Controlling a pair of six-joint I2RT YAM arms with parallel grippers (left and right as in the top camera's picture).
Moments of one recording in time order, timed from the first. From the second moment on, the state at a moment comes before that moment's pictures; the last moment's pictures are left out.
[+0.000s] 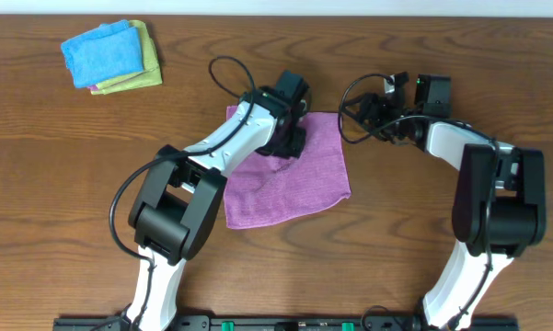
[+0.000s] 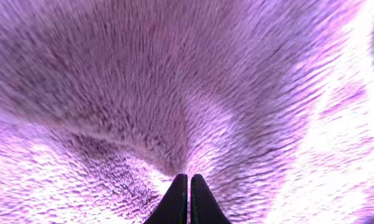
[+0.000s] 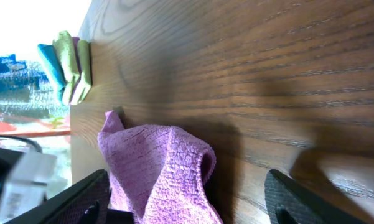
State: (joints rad) left arm -0.55 2.16 1.63 -0.81 0.17 -0.25; right arm -0.05 2.07 1.16 0.01 -0.84 0.54
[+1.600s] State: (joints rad) left arm -0.74 2.16 1.64 -0.89 0.11 -0.25; right arm -0.15 2.07 1.16 0.07 -1.01 0.51
